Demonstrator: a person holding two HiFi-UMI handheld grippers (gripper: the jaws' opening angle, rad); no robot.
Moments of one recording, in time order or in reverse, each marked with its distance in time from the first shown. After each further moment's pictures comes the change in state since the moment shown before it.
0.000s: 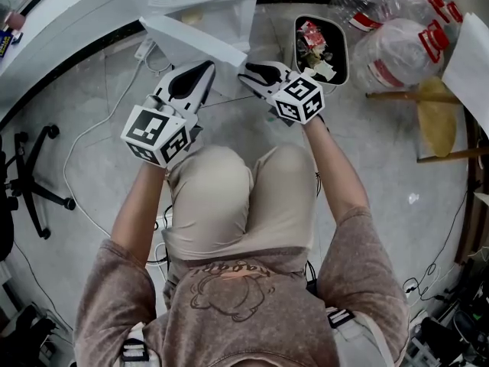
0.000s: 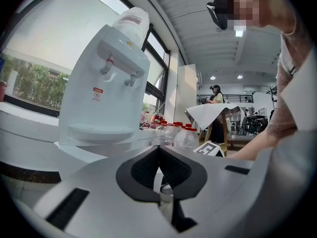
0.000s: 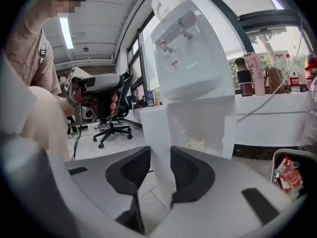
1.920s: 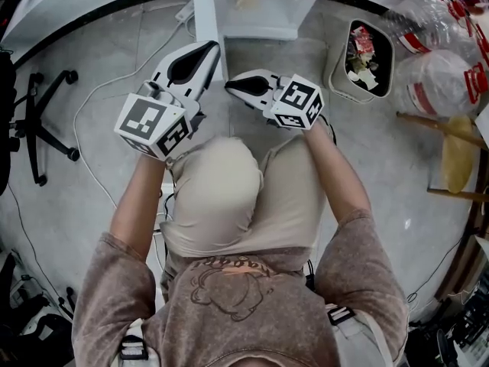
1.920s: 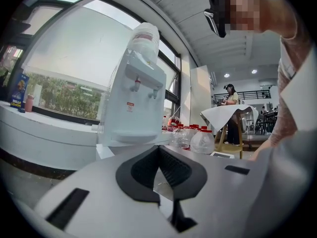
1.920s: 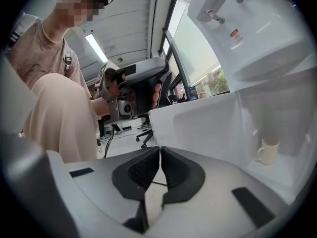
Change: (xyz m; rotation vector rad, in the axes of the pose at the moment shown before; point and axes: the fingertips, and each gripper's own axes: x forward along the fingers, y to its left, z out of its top) left arm -0.086 0.042 0.006 -0.001 -0.044 0.204; right arm 0.072 0.161 0.004 -0.077 -0.004 0.515
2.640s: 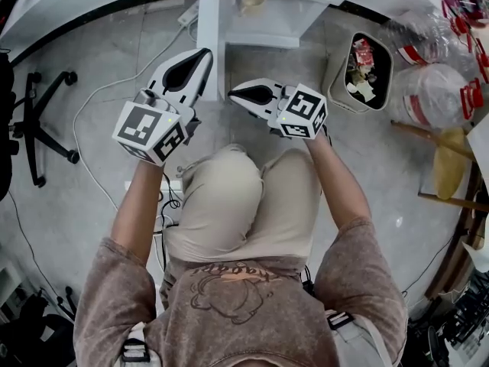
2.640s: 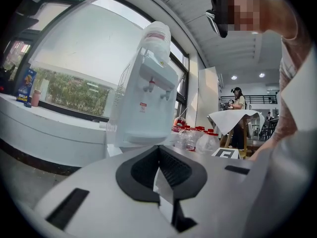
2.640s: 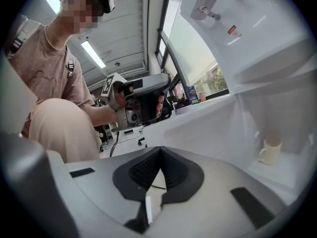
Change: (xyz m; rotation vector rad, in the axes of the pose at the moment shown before) left arm -0.008 0.044 0.008 -0.061 0.014 0.041; right arm 0.006 -0.003 0.028 0.062 -0.007 0.033
